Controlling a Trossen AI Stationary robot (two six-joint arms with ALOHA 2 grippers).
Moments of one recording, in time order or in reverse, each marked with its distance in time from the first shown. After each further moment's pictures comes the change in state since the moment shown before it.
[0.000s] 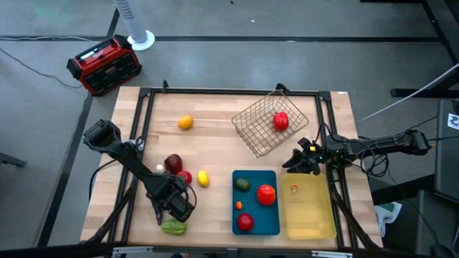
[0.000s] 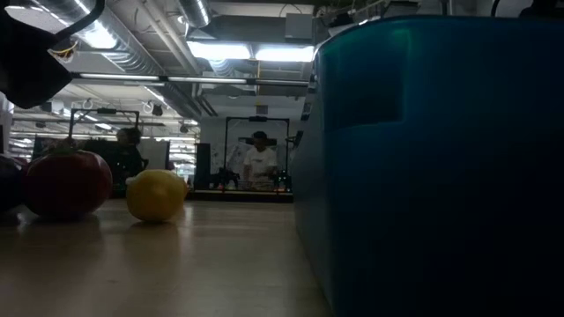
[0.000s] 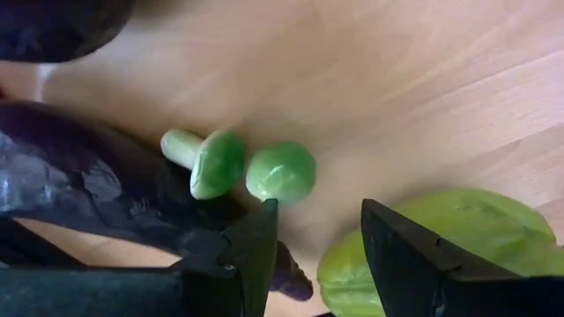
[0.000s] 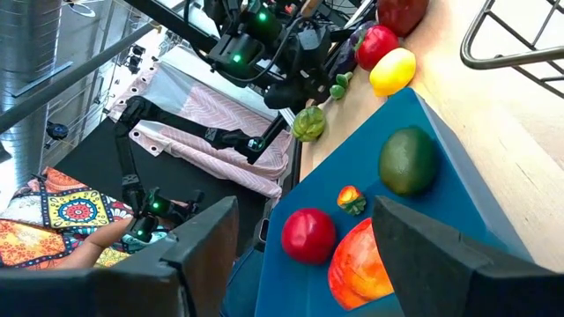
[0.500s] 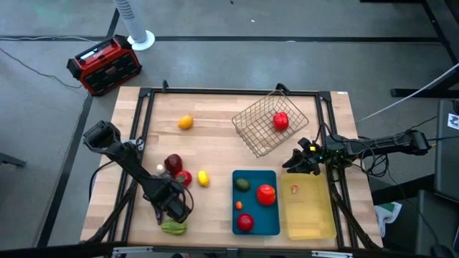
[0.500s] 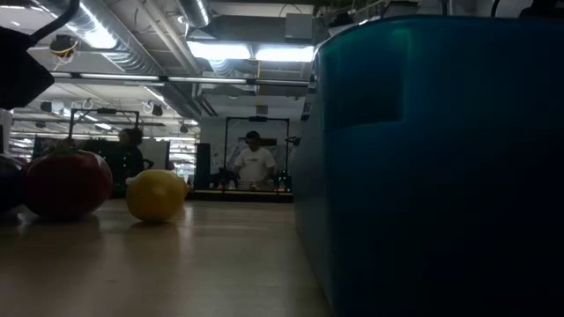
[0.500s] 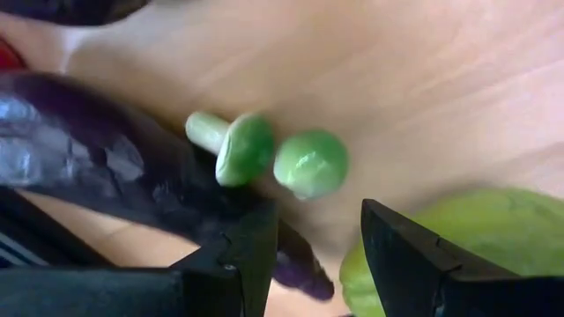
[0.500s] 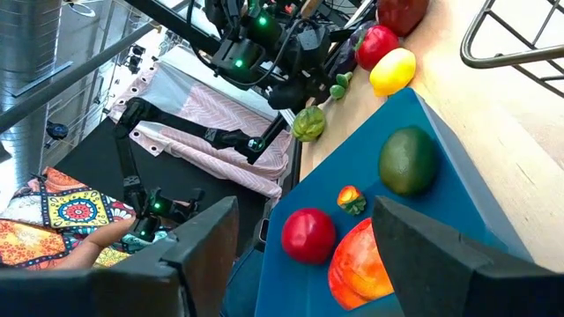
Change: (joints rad) left arm -0.036 0.010 -0.003 -0.025 -0.016 -0.058; right arm 0.000 0.000 0.000 0.000 0.000 0.000
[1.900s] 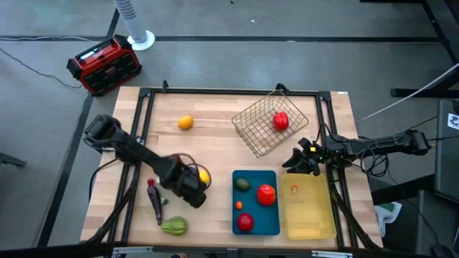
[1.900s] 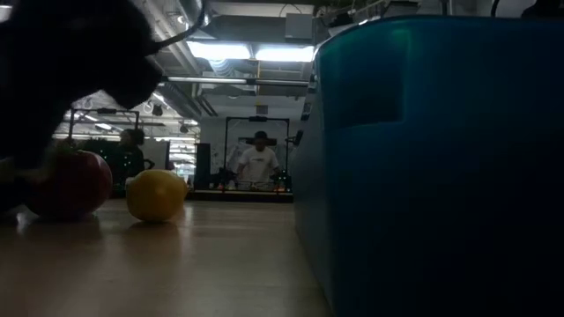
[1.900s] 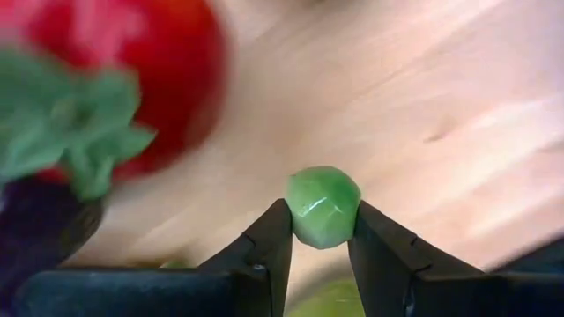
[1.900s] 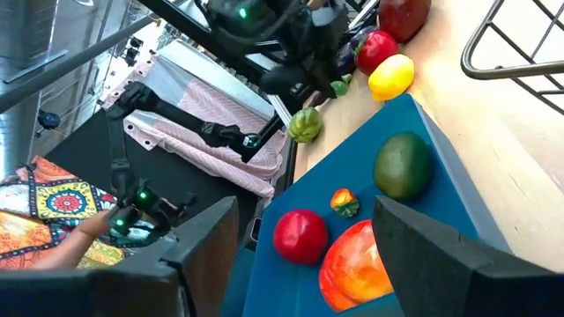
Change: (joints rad) left arm 0.256 -0.054 0.000 0.120 -0.058 0.311; right arm 0.000 0.000 0.000 -0.004 0.006 -0.051
